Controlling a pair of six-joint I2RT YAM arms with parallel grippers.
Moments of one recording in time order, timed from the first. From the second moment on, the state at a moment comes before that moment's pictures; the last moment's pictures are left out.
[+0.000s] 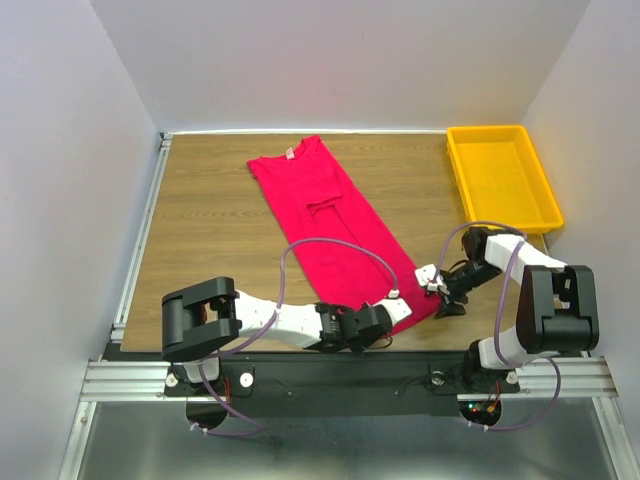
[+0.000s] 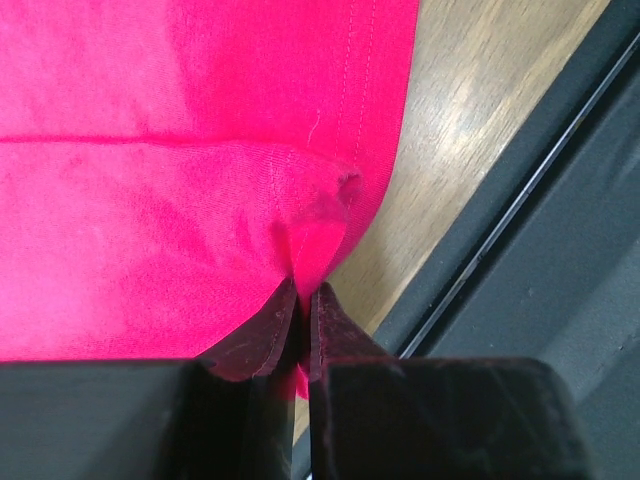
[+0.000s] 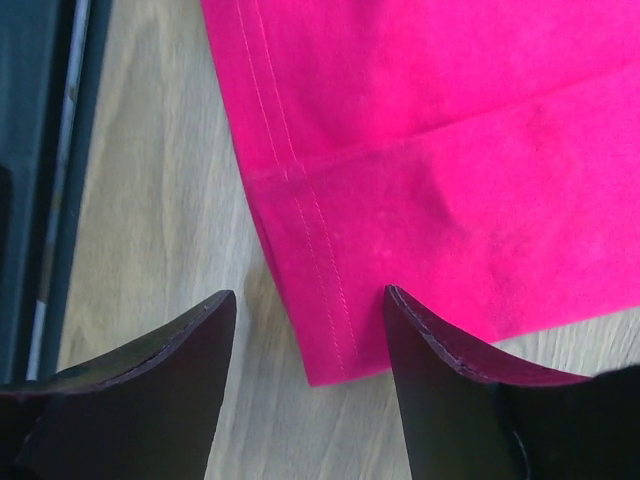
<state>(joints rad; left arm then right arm) -1.41 1.68 0.90 -0.16 -0.25 -0.29 -0.03 1.47 0.75 -1.11 -0.72 -1.93</state>
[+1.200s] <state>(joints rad) -1.40 1.62 0.82 -0.08 -0.19 -0.36 -0.01 1.35 0.63 -0.91 -0.71 -1.91</state>
